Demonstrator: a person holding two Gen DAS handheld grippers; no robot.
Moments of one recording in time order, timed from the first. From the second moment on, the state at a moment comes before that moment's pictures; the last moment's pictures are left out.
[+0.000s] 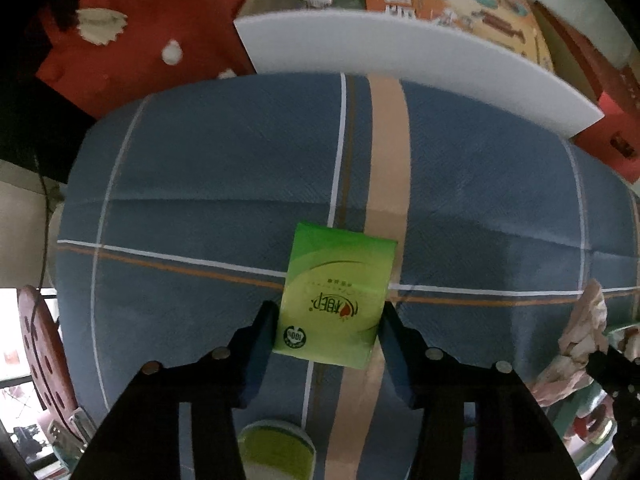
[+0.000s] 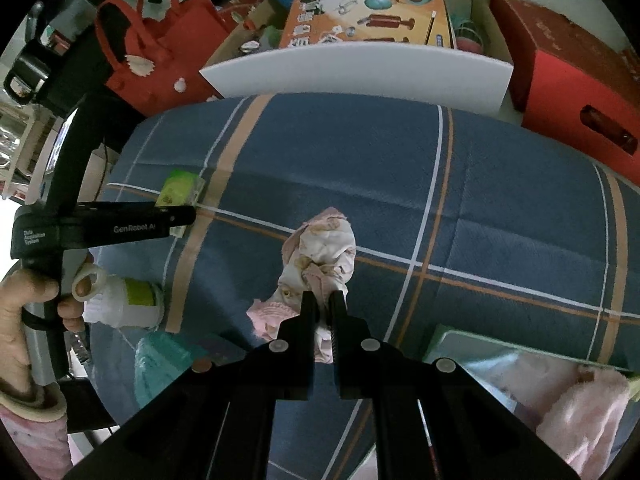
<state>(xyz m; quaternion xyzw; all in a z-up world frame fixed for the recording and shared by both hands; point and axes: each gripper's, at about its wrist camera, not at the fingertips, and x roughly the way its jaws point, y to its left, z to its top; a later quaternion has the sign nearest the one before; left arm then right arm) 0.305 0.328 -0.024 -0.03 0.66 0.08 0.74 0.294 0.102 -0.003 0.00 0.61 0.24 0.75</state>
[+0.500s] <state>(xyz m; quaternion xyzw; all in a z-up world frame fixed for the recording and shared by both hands) 0.210 0.294 0.078 -0.05 0.55 0.04 0.83 0.210 0.080 0.073 -0.01 0.53 0.24 0.82</state>
